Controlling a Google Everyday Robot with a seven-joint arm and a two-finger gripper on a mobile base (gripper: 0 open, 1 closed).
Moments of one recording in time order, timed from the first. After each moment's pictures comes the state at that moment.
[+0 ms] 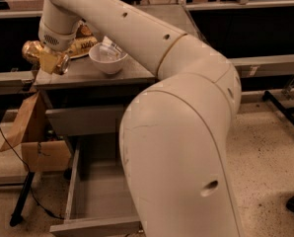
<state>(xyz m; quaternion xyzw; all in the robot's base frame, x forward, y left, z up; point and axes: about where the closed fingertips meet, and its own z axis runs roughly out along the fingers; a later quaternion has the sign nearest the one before) 0.687 0.268 0.887 -0.63 0.72 0.11 0.25</state>
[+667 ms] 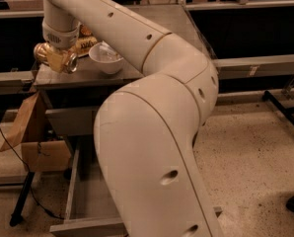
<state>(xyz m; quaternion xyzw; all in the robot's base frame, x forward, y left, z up) 0.711 0.252 0.872 -0.62 0.76 0.06 0.20</state>
